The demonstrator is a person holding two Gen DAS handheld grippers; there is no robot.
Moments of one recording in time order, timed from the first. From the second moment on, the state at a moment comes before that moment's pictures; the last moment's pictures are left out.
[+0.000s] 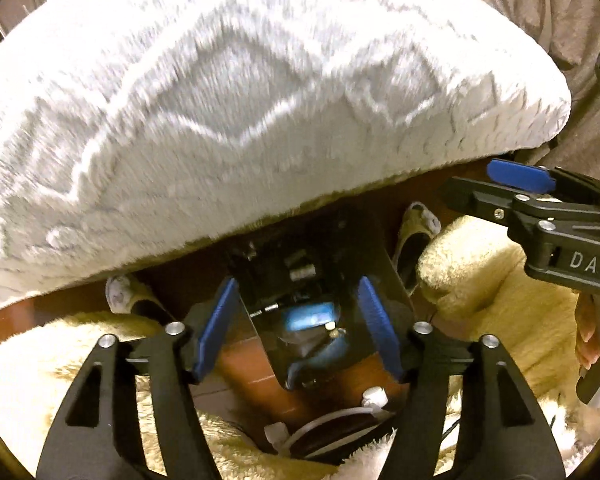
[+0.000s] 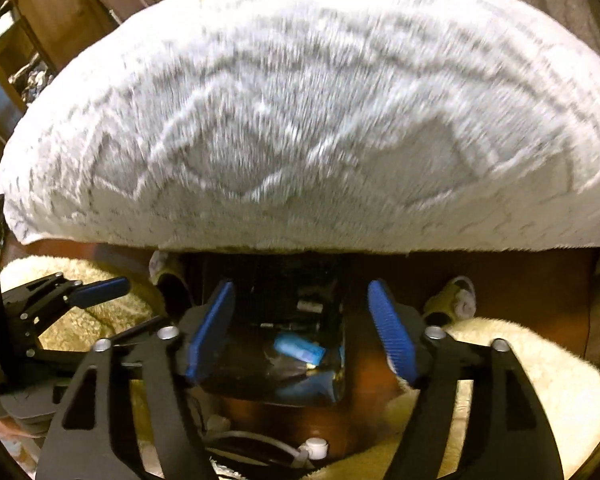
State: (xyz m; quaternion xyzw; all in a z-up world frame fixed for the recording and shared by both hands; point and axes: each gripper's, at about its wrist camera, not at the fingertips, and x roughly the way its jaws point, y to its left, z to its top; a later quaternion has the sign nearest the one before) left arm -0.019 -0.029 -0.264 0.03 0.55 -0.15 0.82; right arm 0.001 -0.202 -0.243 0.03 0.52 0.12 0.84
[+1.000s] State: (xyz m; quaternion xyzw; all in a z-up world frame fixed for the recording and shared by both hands) left arm 0.119 -0.014 -0.136 0.03 0.42 -0.13 0.90; right arm 0.125 -0.256 -0.143 0.05 0.41 0.03 0.91
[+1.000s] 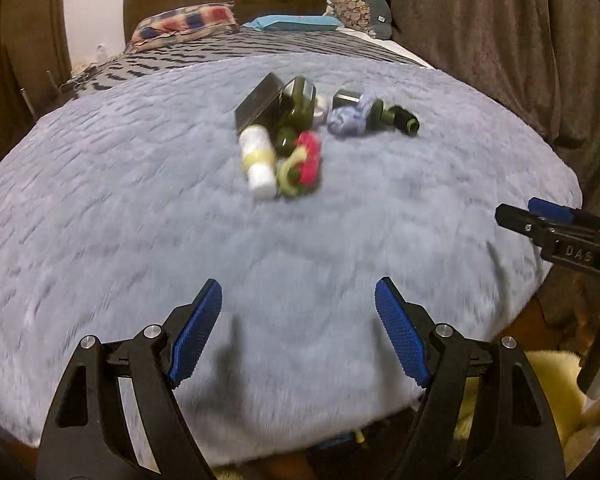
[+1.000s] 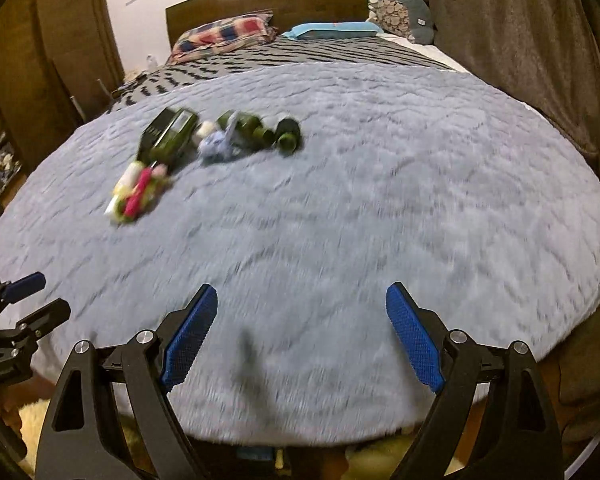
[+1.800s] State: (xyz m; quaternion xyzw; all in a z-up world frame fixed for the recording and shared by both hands) left arm 0.249 -0.058 -0.156 0.03 0.44 -0.15 0.88; right arm 0.279 -0.236 -0.157 0.03 0.43 0.04 0.90
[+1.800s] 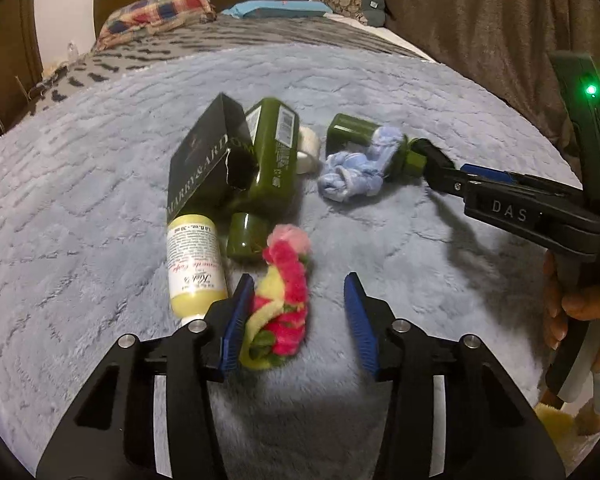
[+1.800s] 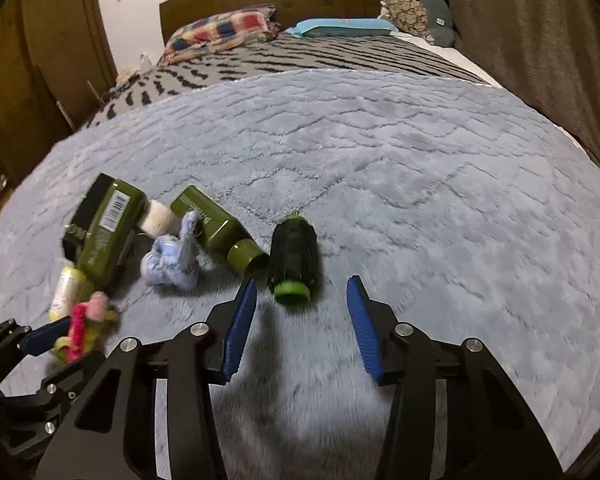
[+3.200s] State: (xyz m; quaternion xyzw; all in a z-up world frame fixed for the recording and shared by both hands) left arm 0.074 -0.028 -0.118 0.01 0.39 -0.17 0.91; right arm 0.058 -0.211 -0.121 0.01 0.38 0.11 0.92
